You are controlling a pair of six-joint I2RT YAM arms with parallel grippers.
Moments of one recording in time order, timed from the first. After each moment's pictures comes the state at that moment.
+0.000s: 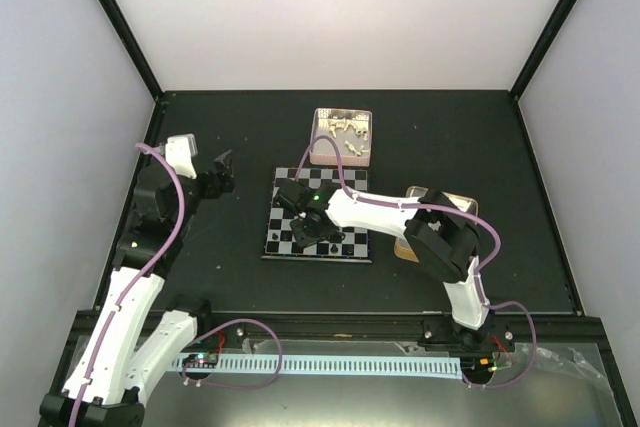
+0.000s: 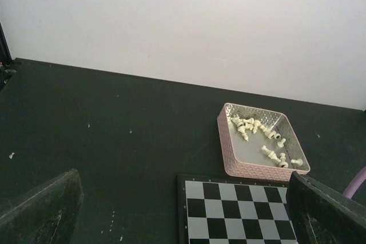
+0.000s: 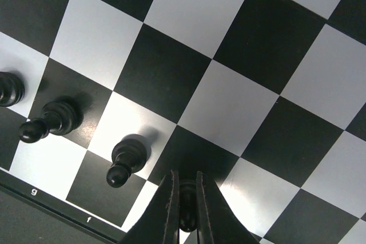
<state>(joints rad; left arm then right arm) -0.17 0.70 0.80 -0.37 -0.01 -0.29 1.03 2.02 1.48 -0.79 0.07 0.58</state>
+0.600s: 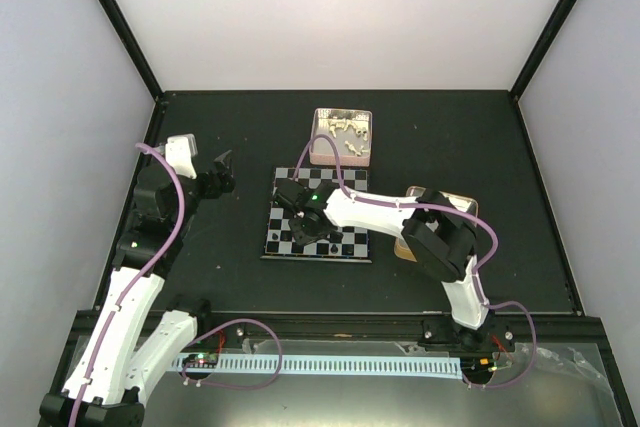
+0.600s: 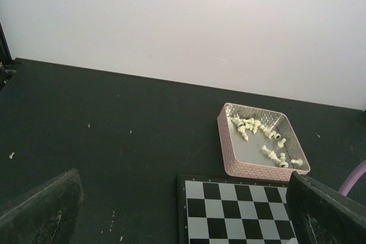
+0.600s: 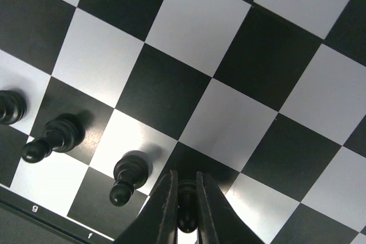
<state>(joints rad) -0.17 0.70 0.80 -0.37 -0.01 -0.29 1.03 2.03 1.49 -0.78 0.09 0.58</state>
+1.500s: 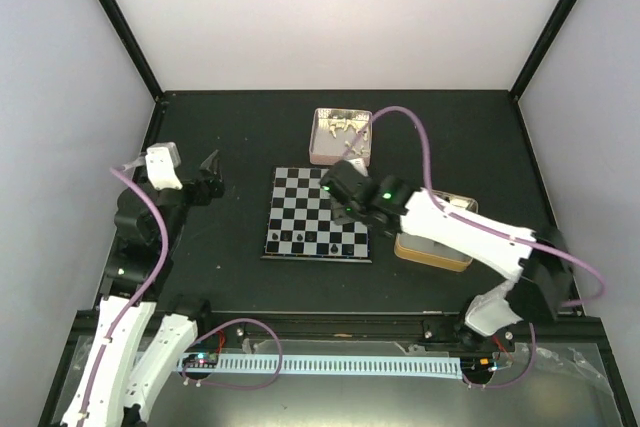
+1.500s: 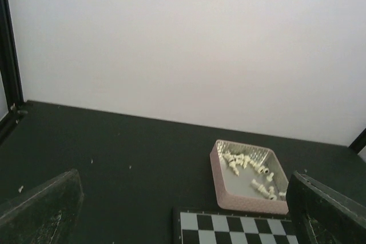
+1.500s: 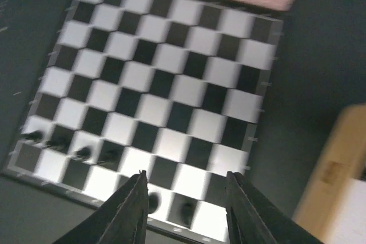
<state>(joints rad) -0.17 0.57 0.80 -0.36 -0.03 -0.29 1.00 1.55 1.32 -0.82 0.32 0.64</state>
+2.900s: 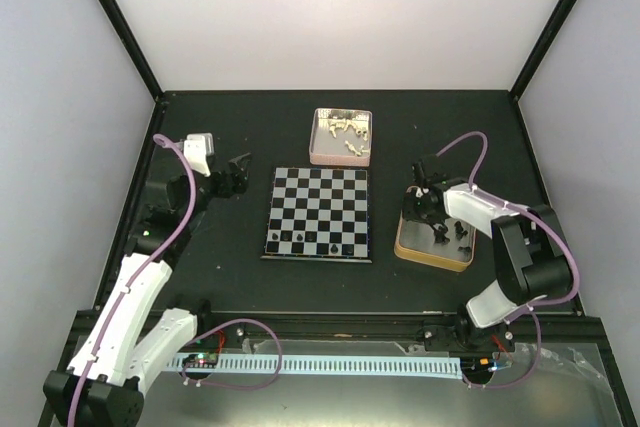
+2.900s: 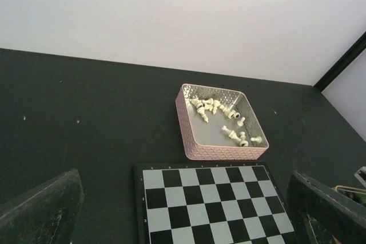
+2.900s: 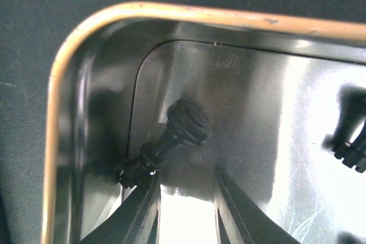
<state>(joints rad) -0.17 0.77 0.75 -0.25 0.18 -0.32 0.31 1.57 0.82 -0.49 0.00 0.43</state>
